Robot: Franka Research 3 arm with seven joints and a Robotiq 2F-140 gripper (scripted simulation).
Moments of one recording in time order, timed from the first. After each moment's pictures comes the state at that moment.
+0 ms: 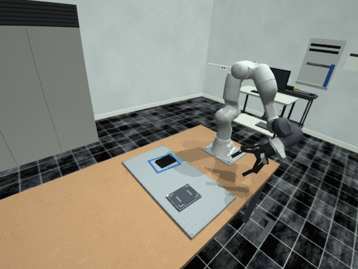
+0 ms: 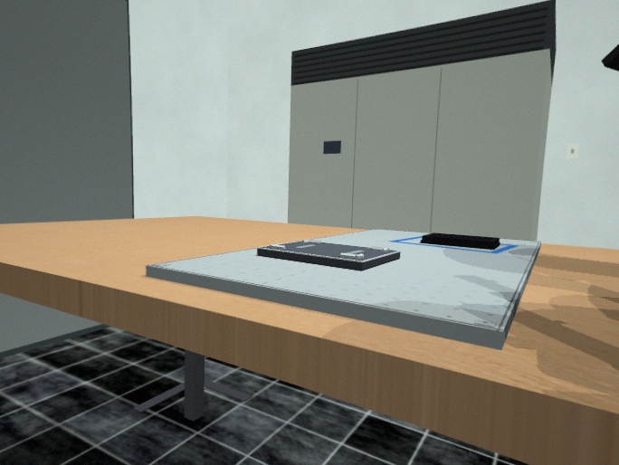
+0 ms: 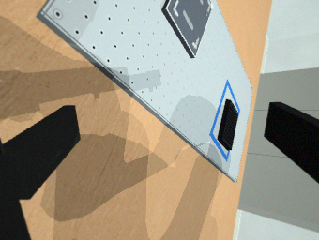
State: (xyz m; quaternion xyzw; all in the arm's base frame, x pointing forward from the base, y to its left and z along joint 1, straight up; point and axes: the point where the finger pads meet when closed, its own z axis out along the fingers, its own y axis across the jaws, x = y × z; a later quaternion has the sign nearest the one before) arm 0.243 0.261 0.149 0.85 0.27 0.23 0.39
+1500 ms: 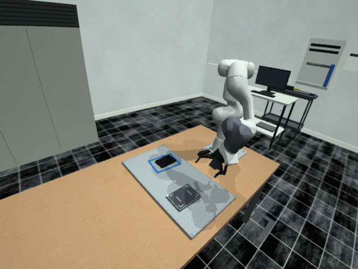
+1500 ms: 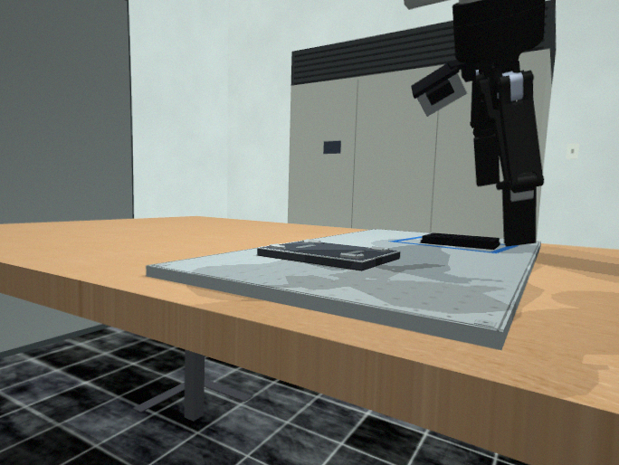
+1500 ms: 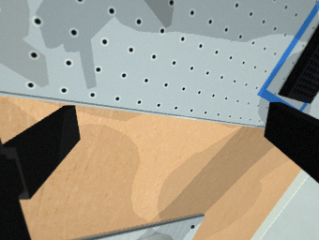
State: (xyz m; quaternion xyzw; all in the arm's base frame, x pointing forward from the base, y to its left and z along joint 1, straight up) arm 0.349 0.109 0.091 0.96 0.14 -0.07 0.23
